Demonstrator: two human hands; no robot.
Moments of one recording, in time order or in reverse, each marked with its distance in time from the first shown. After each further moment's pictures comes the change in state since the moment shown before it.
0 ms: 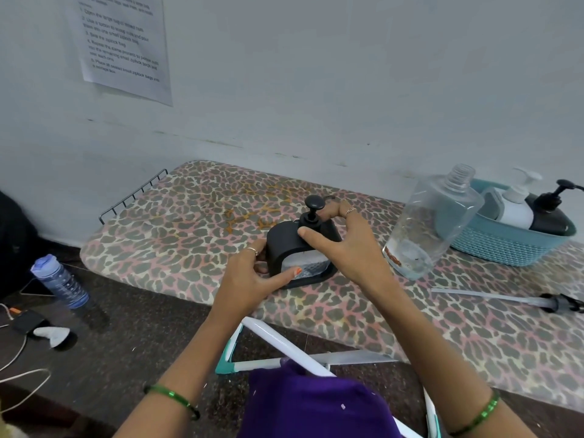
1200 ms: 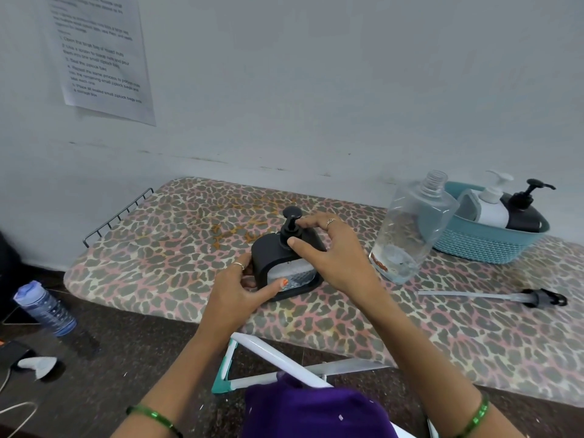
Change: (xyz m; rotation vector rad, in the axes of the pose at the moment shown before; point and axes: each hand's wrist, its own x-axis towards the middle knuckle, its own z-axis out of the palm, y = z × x) left_hand 0.001 -0.003 0.001 0.014 0.007 -0.021; right_hand 0.000 -0.007 -0.005 -0.072 -0.004 -0.026
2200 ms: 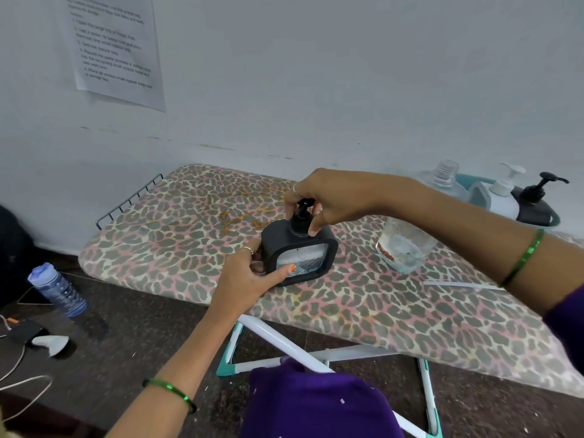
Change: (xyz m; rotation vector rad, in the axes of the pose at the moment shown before) left_hand -0.001 -0.006 -0.001 0.059 0.010 0.008; right_hand 0.073 -0.049 -0.038 -0.645 -0.786 -0.431
